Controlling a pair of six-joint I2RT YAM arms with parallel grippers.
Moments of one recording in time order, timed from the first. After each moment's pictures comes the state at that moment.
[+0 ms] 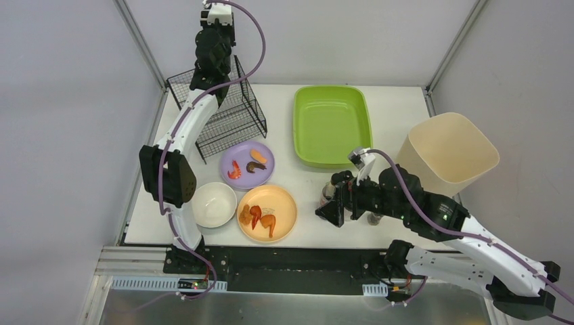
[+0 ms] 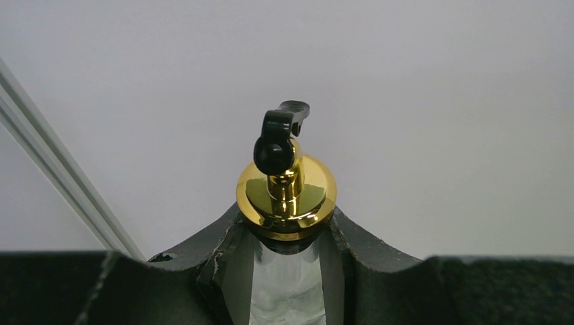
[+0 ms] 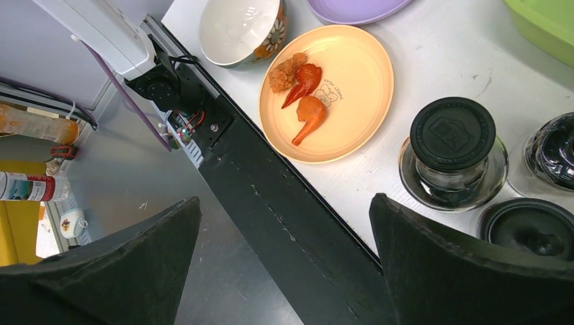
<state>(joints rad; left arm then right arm) -0.26 1.87 1.86 0.32 -0.37 0.23 1.04 0.70 0.97 -0.72 -0.06 0.52</state>
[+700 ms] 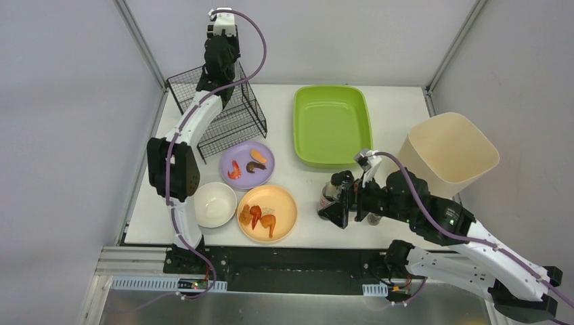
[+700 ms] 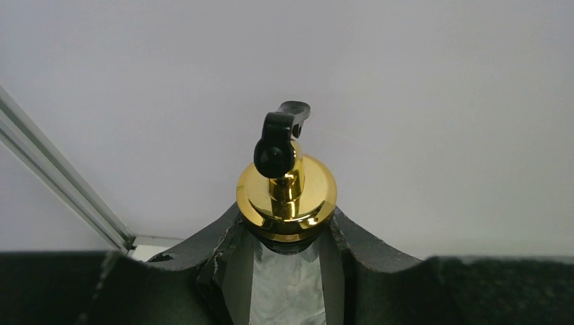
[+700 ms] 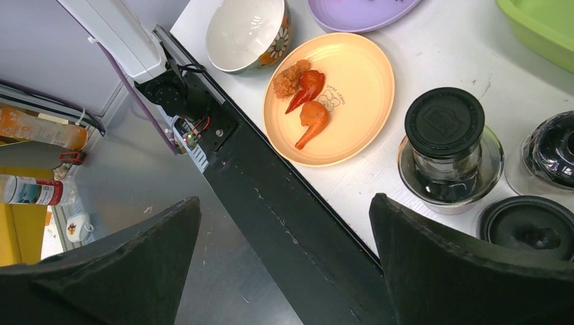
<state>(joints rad) -0.25 1.93 1.81 0.29 -0.38 0.12 1.04 0.66 0.95 -0.72 -0.06 0.53</state>
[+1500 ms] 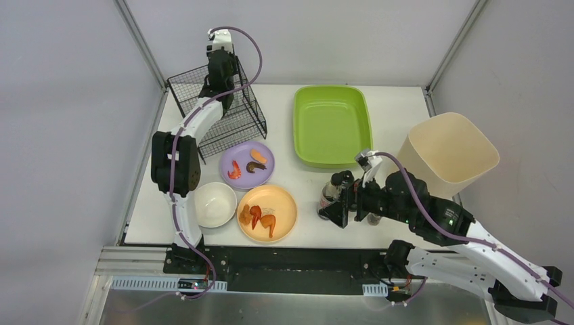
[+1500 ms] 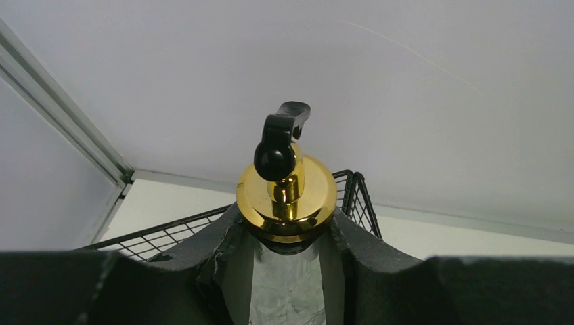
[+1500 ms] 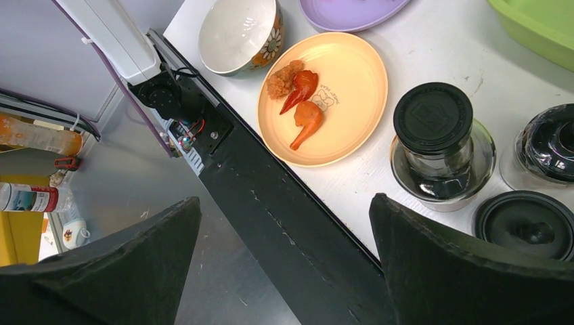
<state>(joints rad) -0.21 2.00 1.68 0.31 -0.42 0.05 1.04 0.65 0.93 -0.72 -0.03 0.54</state>
